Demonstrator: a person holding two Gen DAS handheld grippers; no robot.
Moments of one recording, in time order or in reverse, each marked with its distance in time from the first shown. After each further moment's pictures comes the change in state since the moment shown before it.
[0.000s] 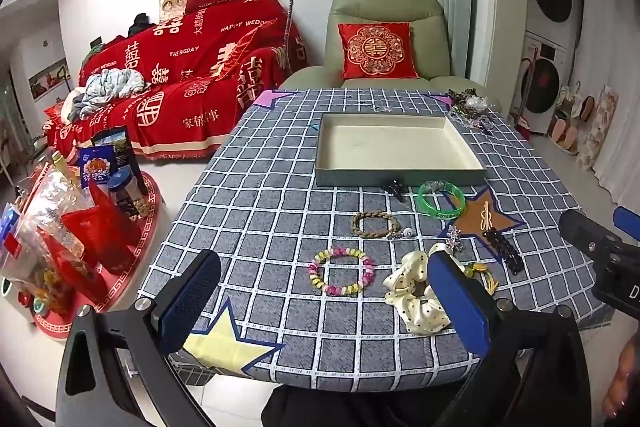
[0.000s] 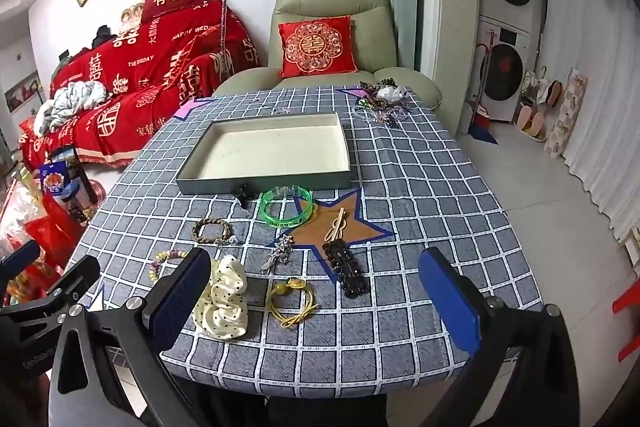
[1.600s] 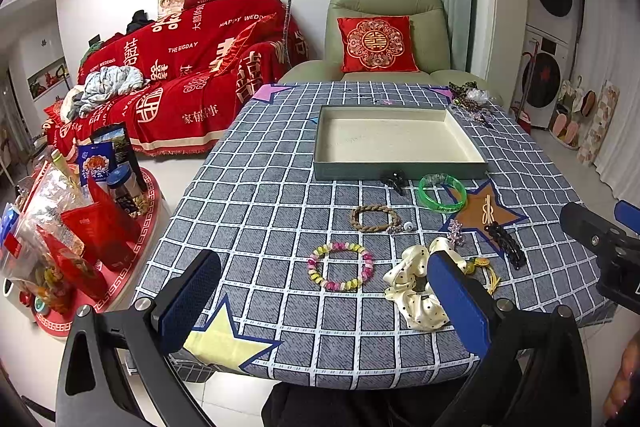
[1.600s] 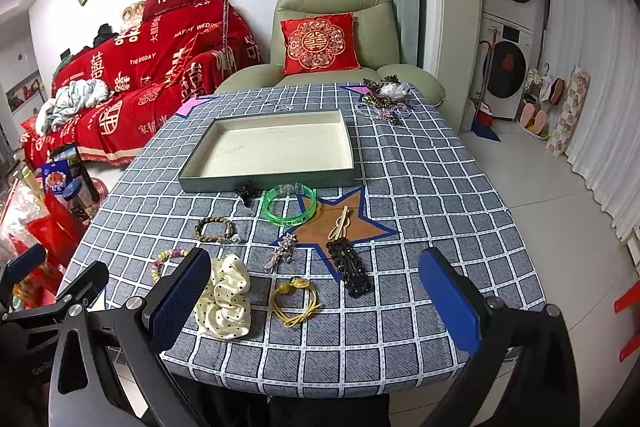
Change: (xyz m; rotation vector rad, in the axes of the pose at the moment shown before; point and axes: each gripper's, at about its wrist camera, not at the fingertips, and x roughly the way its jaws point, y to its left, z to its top) left arm 0.004 0.000 -0.006 -0.001 0.011 0.000; right arm 0.003 0.000 -0.002 -0.006 0.014 -0.012
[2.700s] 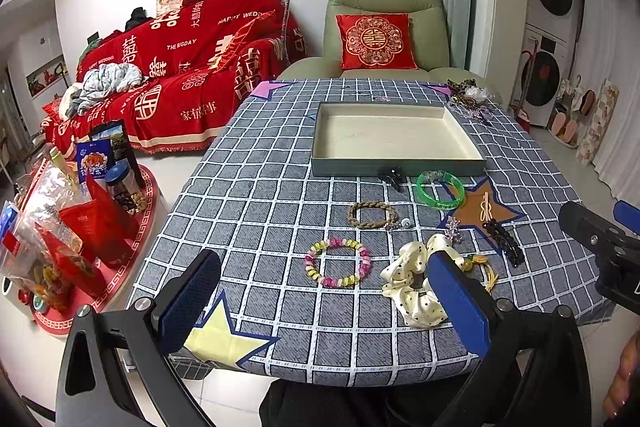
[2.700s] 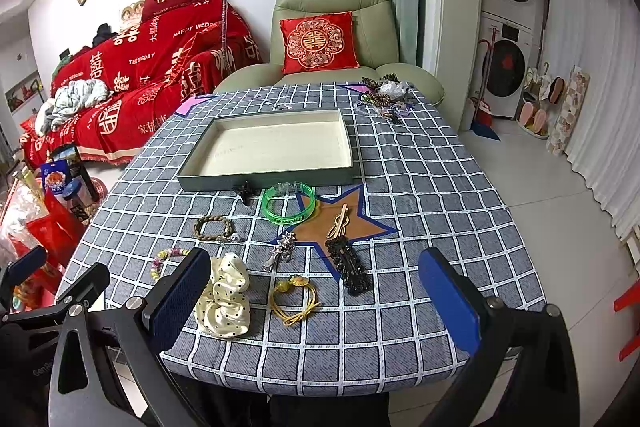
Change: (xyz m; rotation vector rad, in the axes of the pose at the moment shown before) left arm 0.001 -0.001 -0.002 0.000 0.011 -0.007; right arm -0.001 0.002 0.002 -0.002 0.003 -0.001
